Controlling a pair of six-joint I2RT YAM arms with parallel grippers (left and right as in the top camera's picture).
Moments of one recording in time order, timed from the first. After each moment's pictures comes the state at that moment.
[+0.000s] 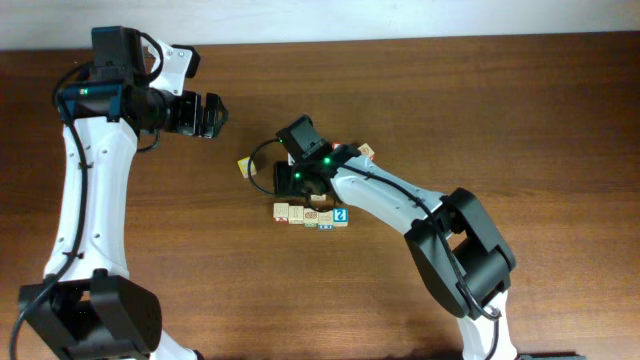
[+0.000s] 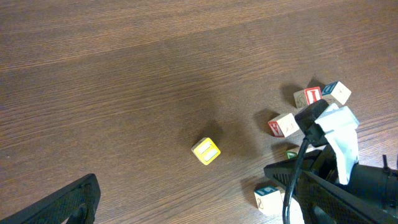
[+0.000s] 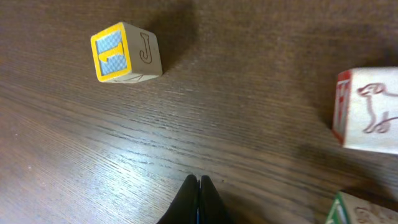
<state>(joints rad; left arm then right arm) 0.06 1.77 1.76 -1.03 0.33 0.23 0.67 2.12 1.51 -0.43 -0.23 0.61</state>
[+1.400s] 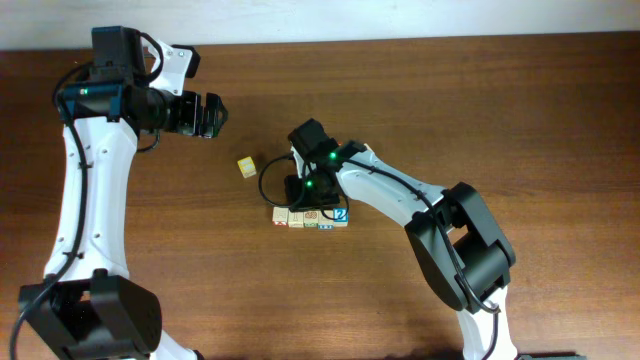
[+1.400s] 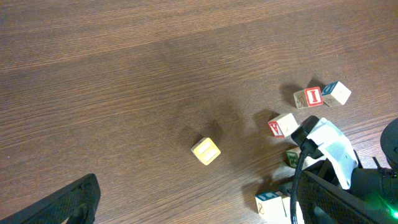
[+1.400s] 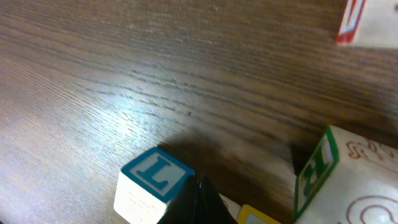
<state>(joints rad) 0.06 1.77 1.76 -1.03 0.33 0.23 0.63 2.14 1.51 -0.62 -0.37 0.47</state>
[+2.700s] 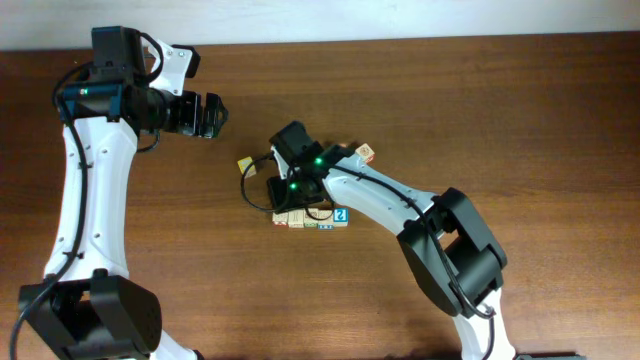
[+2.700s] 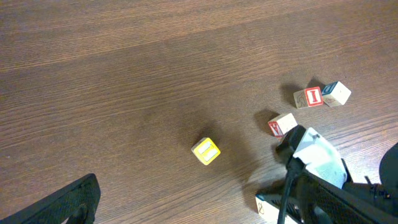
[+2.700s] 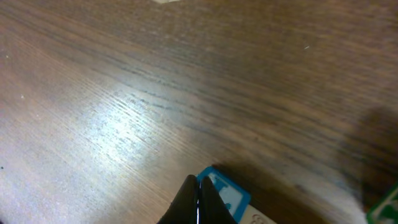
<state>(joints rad) 0.06 1.77 1.76 -1.03 0.33 0.23 0.70 2.15 1.56 -0.57 -0.34 0.44</state>
